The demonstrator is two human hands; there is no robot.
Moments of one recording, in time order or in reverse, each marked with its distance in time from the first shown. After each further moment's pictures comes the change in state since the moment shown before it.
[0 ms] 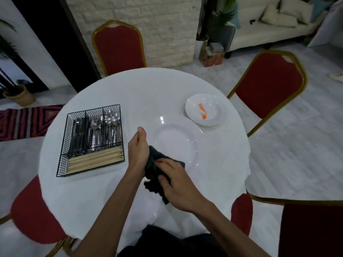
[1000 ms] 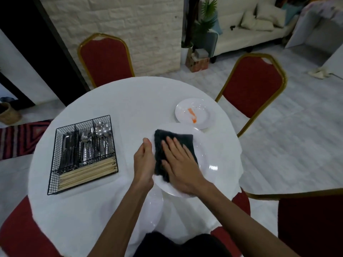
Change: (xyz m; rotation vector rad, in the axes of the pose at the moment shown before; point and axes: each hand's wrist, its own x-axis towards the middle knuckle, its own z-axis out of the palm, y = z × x) left_hand -0.023 0.005 0.022 -0.068 -0.163 -0.062; right_hand 0.032 0.039 -0.026 -0.490 0.056 0.021
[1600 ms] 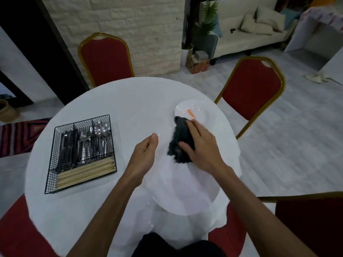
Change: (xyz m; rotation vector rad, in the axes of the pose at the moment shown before) left_hand 0.002 0.020 -0.011 0.308 -0.292 0.168; right_hand 0.017 0.045 -0.056 0.022 0.231 0.130
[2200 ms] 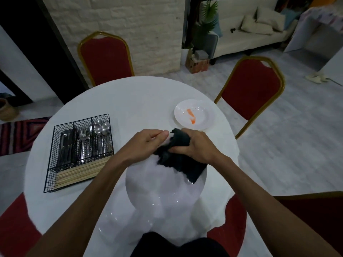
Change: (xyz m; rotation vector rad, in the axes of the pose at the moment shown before) left_hand 0.025 0.019 -0.028 0.453 -0.319 0.326; right_hand 0.015 -0.009 -0.016 0.387 -0.257 0.035
